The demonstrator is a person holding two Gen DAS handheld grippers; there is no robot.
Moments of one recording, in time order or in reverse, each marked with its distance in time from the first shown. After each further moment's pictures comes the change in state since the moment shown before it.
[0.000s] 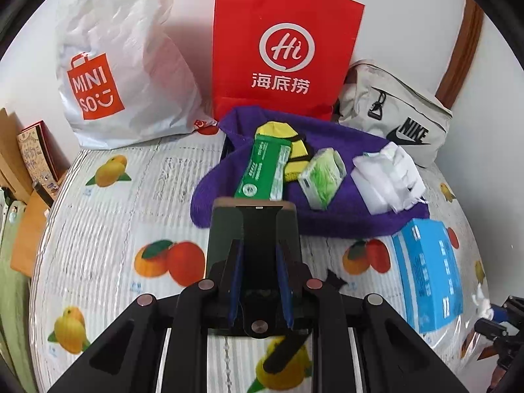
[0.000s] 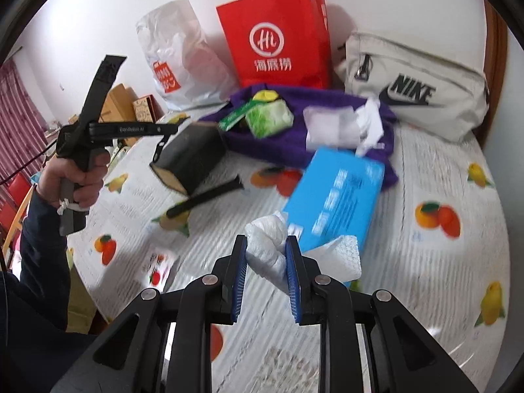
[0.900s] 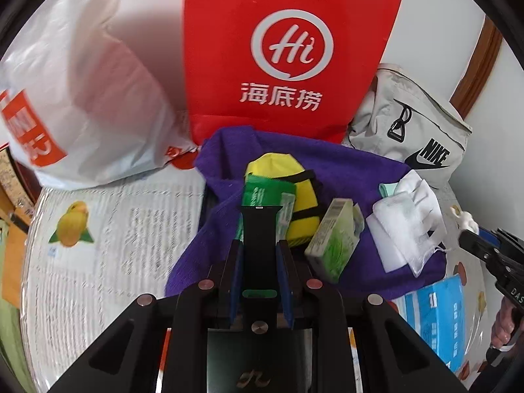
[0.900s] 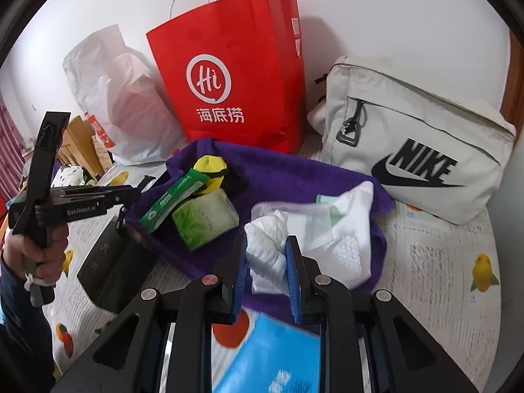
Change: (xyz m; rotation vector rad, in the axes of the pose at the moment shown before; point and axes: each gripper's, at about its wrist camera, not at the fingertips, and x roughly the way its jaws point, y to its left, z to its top) left arm 0.075 -0.010 0.081 0.020 0.066 -0.038; right arm 0.106 -0.063 0.146 0.036 -0.032 -0.072
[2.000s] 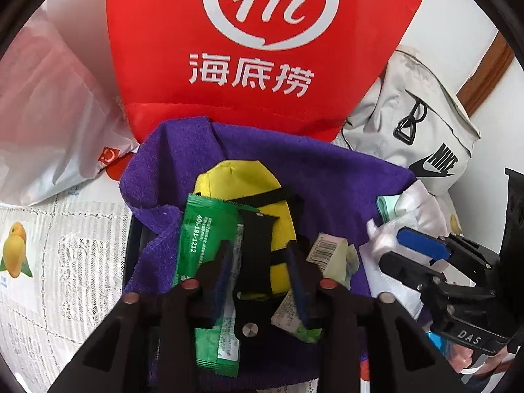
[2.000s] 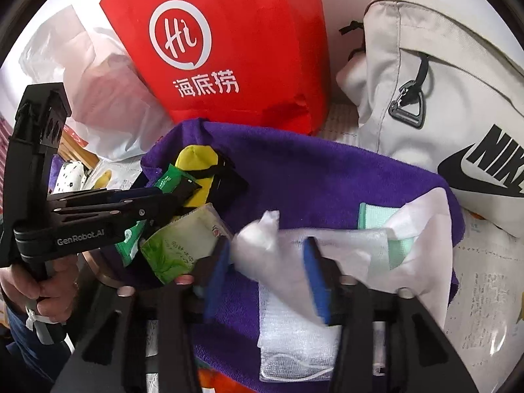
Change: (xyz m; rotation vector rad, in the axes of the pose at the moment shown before) left arm 0.070 -0.021 0.033 -0.028 0.100 -0.087; right arm 0.097 0.001 0.029 0.042 0.129 0.065
